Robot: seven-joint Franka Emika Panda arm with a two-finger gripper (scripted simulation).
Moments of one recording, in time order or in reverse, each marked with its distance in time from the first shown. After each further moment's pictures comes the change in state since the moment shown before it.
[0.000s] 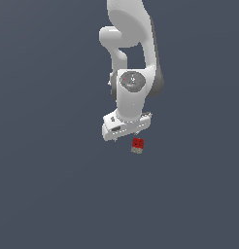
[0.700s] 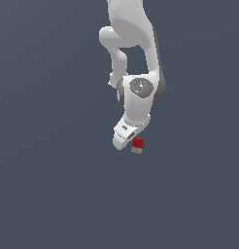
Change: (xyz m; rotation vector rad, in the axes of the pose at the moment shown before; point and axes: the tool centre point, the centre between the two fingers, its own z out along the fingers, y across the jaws) arm 0.008 -0.027 0.023 -0.004 0.014 -0.440
